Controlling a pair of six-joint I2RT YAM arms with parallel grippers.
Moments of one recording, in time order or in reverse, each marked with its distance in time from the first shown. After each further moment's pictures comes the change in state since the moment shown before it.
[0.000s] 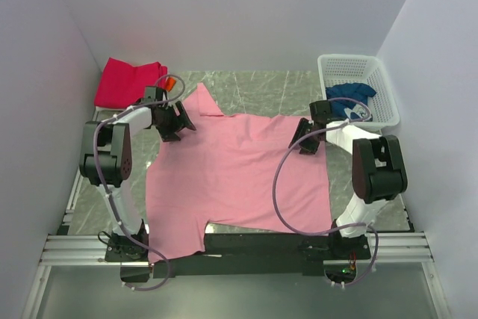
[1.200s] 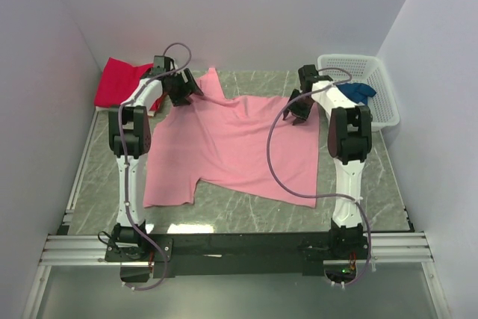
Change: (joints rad) left arm 0.004 0.553 0.824 -0.130 0.072 0.020; right arm -0.003 0.571 0.865 -0.435 0.027 0.005
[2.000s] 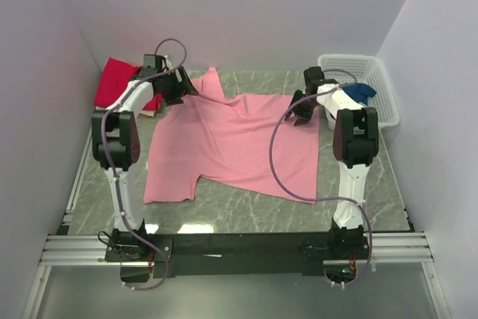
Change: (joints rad) left arm 0.009 -0.230 -0.237 0.064 0.007 0.044; right arm -0.021 -0.050 -0.074 0.073 -0.069 -0.028
